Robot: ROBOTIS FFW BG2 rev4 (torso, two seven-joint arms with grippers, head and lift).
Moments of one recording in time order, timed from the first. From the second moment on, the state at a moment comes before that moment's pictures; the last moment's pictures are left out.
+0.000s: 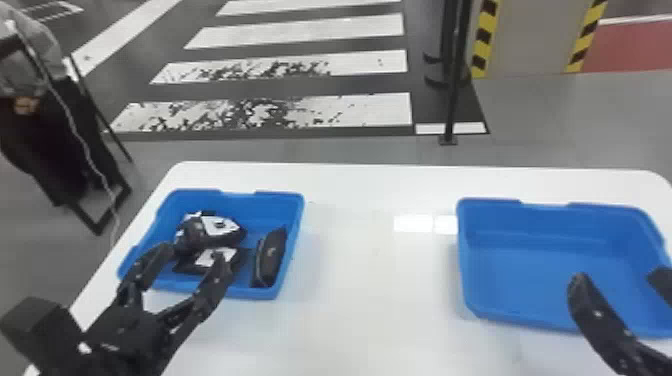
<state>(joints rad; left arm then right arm) 0.74 0.00 0.36 -2.32 0.17 0.13 -0.39 0.81 -0.08 -0.11 -2.31 -0.34 -0.01 0.34</state>
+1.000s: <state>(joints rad) 0.64 0.00 0.35 -2.32 0.22 0.36 -0.39 0.81 -0.08 -0.11 -2.32 -0.33 0.01 0.33</state>
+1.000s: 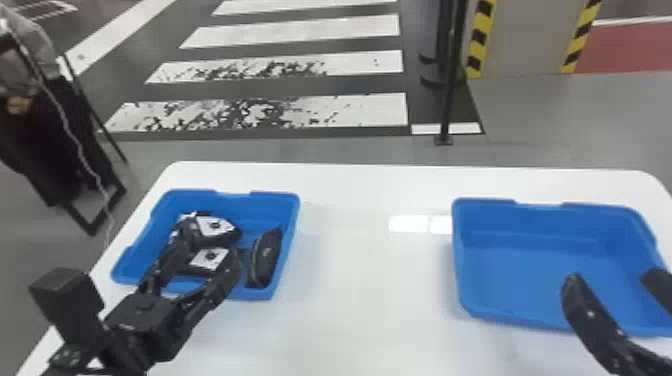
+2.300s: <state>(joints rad) 0.08 0.17 0.34 -2.00 0.36 1.28 -0.40 0.80 -0.08 -0.10 -2.30 -0.36 0.01 0.33</state>
